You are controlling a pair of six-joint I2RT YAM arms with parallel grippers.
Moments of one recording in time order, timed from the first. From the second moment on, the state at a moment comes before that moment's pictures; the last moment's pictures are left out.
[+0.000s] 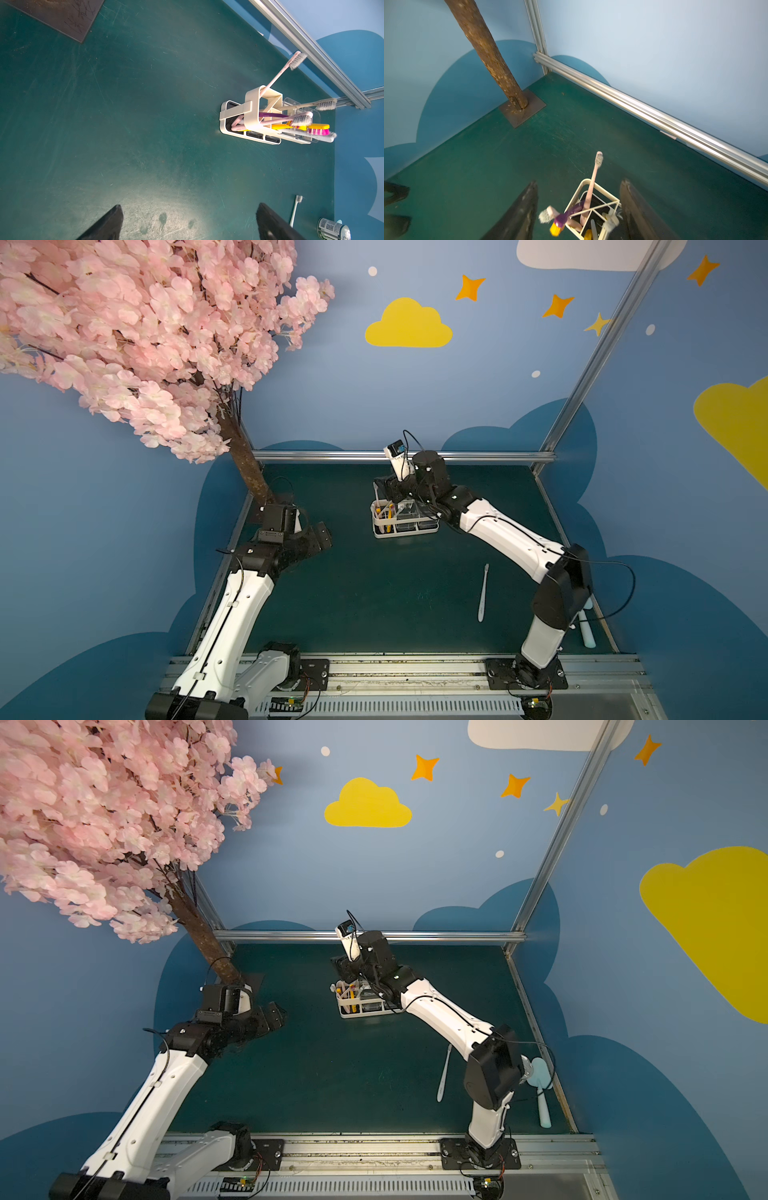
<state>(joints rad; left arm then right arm) -0.10 1.02 0.99 -0.85 0.15 -0.55 0.77 1.72 1.60 -0.21 -0.04 0.02</state>
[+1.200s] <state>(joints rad) -0.10 1.04 0.99 -0.84 0.19 -0.55 0.45 1.29 0.75 -0.63 0.27 0.54</state>
